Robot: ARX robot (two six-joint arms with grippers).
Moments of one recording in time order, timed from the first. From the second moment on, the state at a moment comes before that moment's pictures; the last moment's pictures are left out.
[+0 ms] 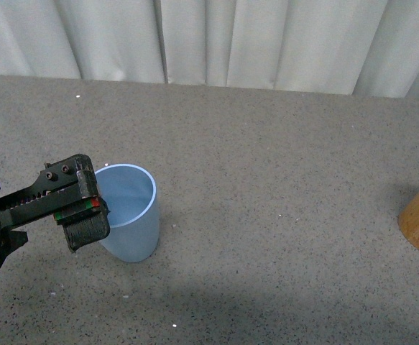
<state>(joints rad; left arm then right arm) -0.36 1.52 0.43 0.26 -0.11 -0.61 0.00 0.00 0.00 0.00 0.00 0.00</state>
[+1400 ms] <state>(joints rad) -0.48 1.68 0.69 0.25 -0.22 -0.63 0.00 0.00 0.00 0.00 0.00 0.00</state>
